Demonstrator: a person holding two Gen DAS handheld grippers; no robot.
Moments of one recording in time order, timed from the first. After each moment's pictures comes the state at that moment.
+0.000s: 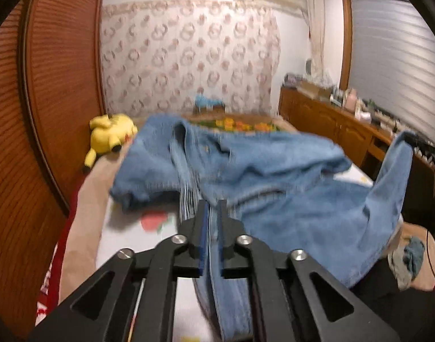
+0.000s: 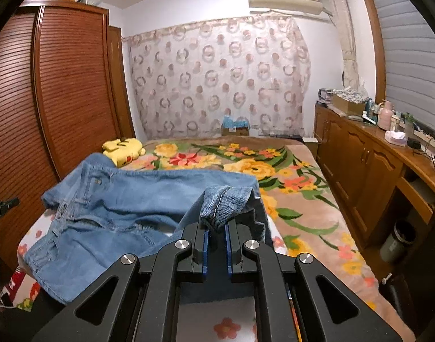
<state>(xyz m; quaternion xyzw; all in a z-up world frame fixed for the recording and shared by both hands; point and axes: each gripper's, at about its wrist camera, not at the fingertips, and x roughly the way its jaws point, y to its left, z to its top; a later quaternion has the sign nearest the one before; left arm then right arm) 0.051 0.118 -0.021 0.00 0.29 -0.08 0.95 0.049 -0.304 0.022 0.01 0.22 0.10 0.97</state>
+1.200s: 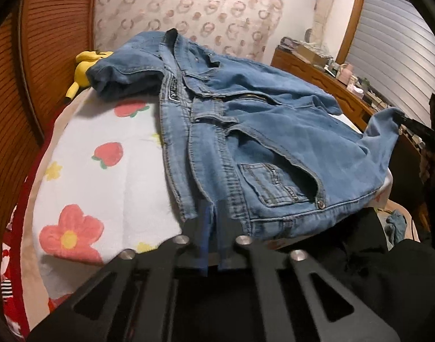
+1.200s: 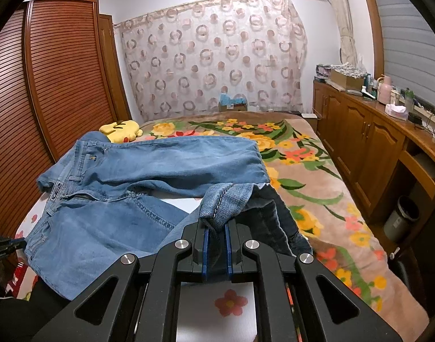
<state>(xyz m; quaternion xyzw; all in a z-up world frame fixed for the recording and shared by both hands) 0.011 0.117 -0.112 -0.06 0.39 -0.12 0.91 0.064 -0.308 0.027 0.03 0.26 0.10 0.96</state>
